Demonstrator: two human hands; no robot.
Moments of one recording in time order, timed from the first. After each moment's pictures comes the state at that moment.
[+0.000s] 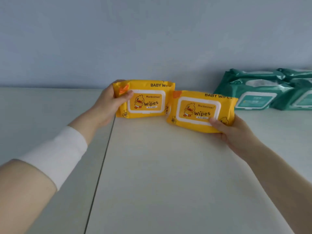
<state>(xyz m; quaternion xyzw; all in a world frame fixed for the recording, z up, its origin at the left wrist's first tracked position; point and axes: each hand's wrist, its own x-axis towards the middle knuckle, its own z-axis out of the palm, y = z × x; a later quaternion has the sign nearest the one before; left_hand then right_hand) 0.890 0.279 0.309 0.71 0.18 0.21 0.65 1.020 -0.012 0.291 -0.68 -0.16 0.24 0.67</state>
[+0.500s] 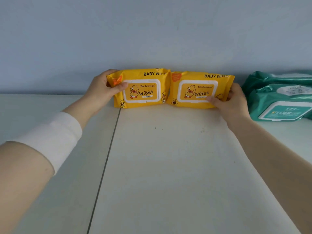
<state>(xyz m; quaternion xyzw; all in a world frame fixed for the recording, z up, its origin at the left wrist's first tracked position) 0.939 0.348 0.309 0.80 0.21 0.25 0.51 1.102 0.080 0.294 -0.80 -0.14 0.04 0.57</state>
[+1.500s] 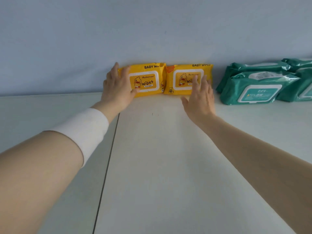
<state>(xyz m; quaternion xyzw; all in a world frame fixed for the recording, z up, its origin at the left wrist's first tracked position) 0.927 0.282 0.329 0.94 0.28 0.17 0.08 1.031 0.094 0.300 -0.94 -0.26 -0.06 0.22</state>
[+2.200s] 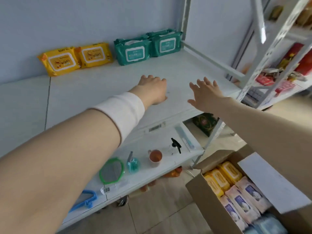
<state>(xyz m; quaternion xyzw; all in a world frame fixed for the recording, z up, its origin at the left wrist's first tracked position) 0.807 -0.144 0.390 0.99 -0.06 -0.06 -0.10 0.833 -0.314 0.358 -0.98 -0.16 0.03 -0.08</state>
